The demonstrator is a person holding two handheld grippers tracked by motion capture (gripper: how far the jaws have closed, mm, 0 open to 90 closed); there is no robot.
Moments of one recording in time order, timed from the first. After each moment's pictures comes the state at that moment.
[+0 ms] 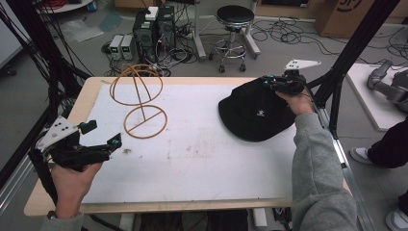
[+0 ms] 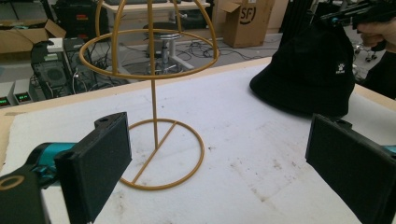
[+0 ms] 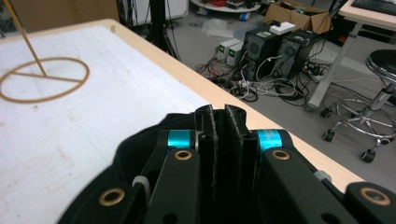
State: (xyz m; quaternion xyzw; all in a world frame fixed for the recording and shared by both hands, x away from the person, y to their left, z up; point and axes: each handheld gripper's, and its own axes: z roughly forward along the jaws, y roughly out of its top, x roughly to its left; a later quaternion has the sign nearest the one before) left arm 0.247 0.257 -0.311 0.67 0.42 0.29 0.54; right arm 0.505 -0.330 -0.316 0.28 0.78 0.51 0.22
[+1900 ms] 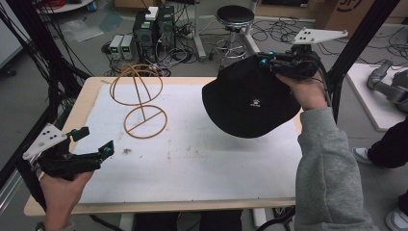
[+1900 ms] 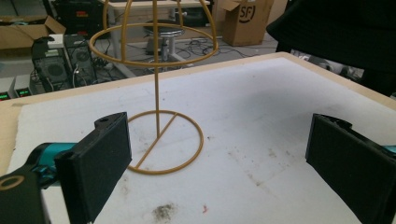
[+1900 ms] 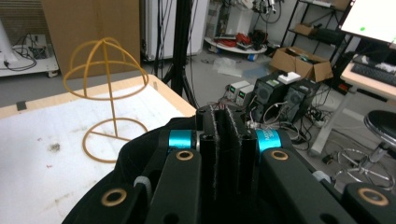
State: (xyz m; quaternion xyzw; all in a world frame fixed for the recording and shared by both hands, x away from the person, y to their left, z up) left arm 0.226 0.270 -0.311 0.67 0.43 0.28 0.53; right arm 0.406 -0.268 -0.177 0.23 0.77 0.54 0.25
